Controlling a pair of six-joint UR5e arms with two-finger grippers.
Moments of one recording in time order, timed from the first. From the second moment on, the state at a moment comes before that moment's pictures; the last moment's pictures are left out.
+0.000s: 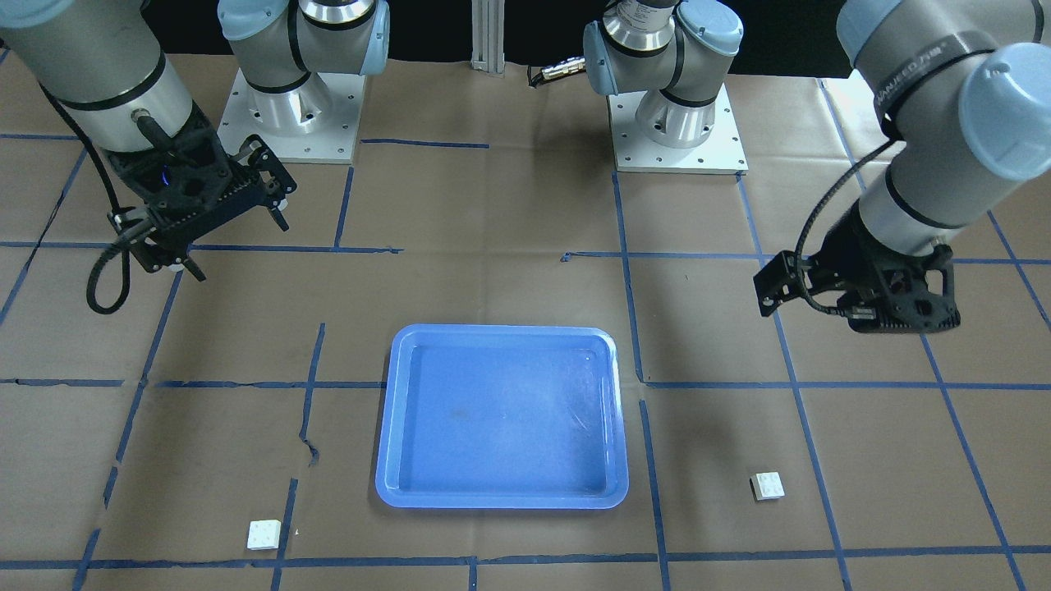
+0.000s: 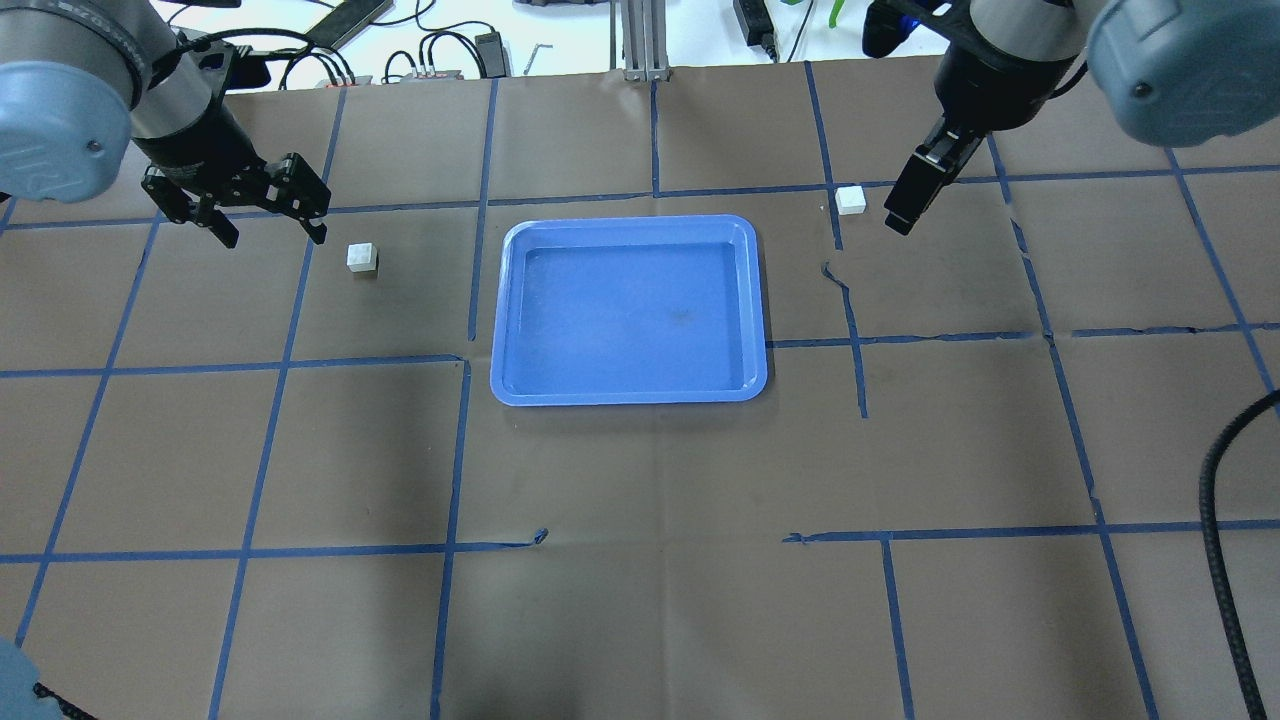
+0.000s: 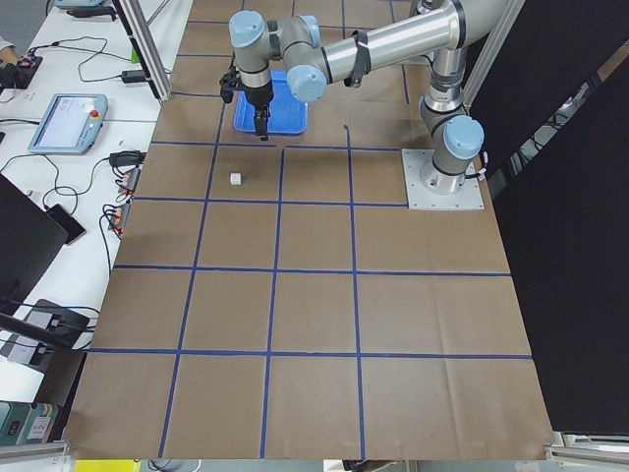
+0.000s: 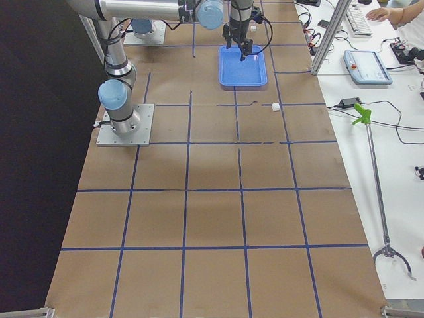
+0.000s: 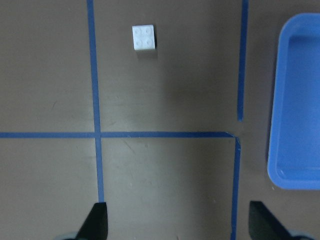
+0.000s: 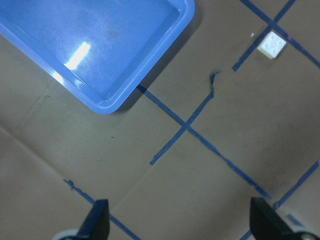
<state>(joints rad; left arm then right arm) -1.34 -1.86 -1.57 -1.31 1.58 0.25 1.54 -1.42 1.50 -1.68 -1.51 -1.03</state>
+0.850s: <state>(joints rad) -1.33 -2.16 -1.65 -0.80 1.57 0.23 1.46 -0.94 1.03 -1.69 -1.41 -1.65</state>
